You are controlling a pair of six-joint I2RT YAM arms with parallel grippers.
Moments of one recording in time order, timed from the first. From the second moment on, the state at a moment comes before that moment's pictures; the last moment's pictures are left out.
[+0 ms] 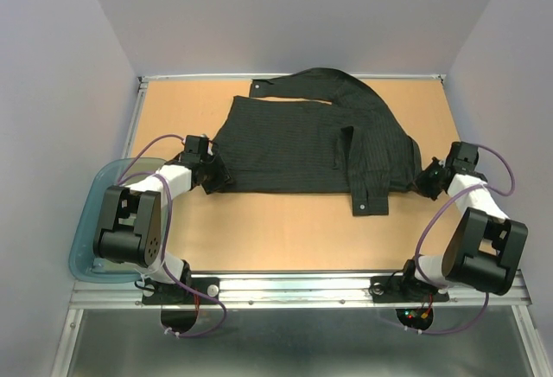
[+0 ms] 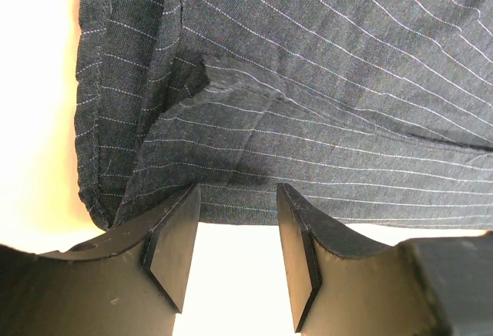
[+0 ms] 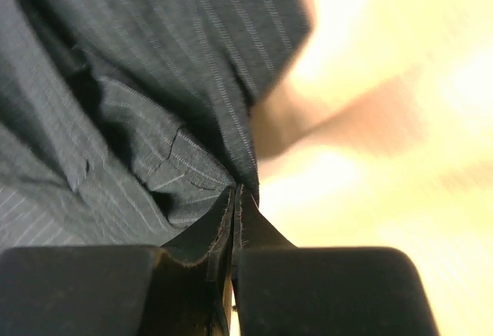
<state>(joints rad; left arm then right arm) -0.18 1.52 0.75 -0.23 0.16 -0.65 -0.38 1.33 0.74 -0.41 -0.28 0.46</state>
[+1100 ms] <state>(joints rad) -0.16 1.30 0.75 -0.34 0.12 -0.60 -0.35 1.29 0.72 -0.35 -0.41 0.53</state>
